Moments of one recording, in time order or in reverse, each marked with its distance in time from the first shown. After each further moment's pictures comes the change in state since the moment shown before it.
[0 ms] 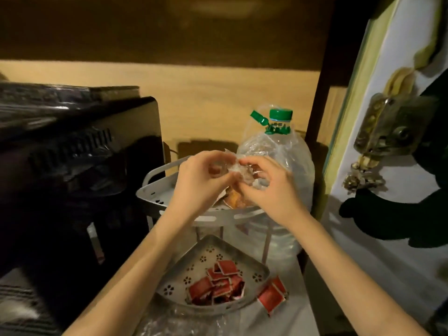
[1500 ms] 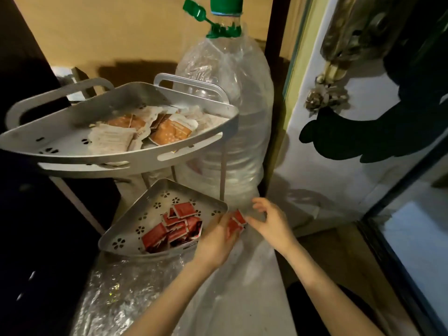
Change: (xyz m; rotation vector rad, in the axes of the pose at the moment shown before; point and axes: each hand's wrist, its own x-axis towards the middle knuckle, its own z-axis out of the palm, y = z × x) left_hand -0.154 -0.108 0.211 0.064 -0.584 -0.245; right_hand -0.195 0.165 0.000 -0.075 -0.161 0.784
